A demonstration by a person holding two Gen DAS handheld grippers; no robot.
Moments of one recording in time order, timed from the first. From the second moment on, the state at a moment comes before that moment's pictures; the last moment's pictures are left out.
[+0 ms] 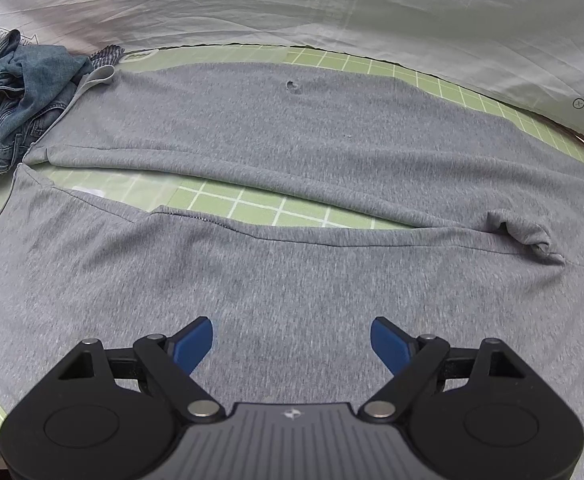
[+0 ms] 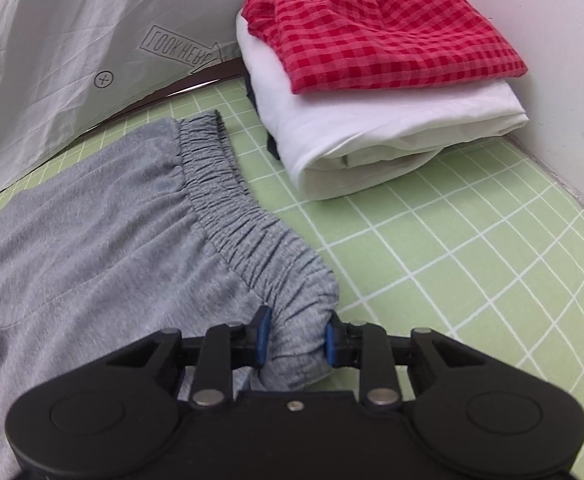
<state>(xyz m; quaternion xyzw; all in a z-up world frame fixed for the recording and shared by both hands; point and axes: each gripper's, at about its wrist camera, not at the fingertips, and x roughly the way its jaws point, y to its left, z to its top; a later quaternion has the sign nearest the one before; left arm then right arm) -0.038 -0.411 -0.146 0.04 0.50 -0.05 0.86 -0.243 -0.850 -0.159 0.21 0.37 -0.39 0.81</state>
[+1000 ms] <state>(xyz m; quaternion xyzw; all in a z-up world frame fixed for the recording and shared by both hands) 0.003 -0.381 -0.168 0.05 0.54 -0.02 0.84 -0.105 -0.891 -0.151 0.16 0.37 -0.29 0.87</state>
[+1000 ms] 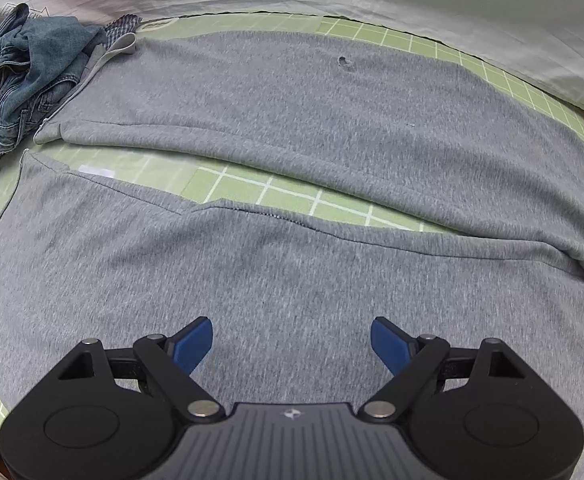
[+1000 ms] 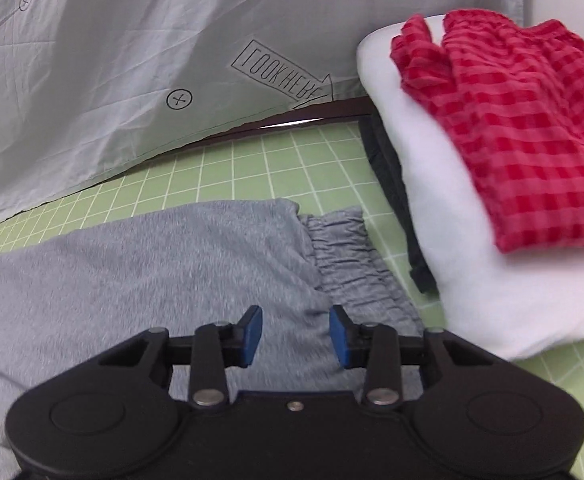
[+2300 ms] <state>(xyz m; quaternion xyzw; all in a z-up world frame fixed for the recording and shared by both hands) 0.029 -0.242 -0.131 0.00 0.49 -0.04 0.87 -0.067 -0.700 -0.163 0.21 0.44 -0.30 0.82</state>
